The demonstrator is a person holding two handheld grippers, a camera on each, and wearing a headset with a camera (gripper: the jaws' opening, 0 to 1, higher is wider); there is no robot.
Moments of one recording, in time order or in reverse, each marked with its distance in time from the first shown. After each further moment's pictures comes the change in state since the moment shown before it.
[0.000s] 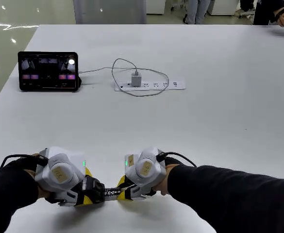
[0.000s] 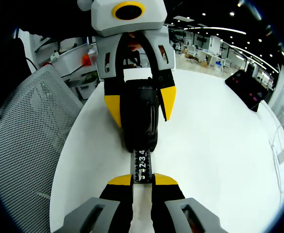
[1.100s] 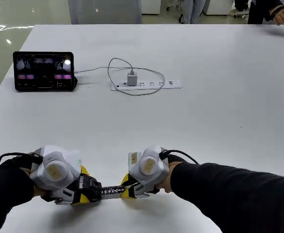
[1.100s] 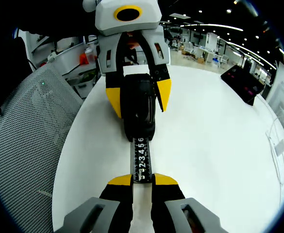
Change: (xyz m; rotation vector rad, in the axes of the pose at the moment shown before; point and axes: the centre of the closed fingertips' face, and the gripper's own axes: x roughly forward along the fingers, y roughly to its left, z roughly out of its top) left arm 0.001 0.000 -0.001 0.007 -0.020 -0.006; right arm -0.012 0.001 -0.014 0.025 0.022 -0.017
